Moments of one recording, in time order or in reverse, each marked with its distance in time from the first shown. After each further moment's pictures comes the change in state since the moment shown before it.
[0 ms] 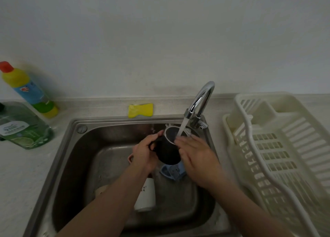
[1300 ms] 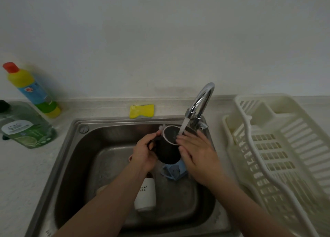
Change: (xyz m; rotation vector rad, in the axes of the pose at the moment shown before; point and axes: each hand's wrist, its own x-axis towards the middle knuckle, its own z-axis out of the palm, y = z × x) left_hand -0.013 0.010 0.007 0.048 0.084 0.000; right_hand 0.000 -0.002 -0.002 0.049 0.064 0.012
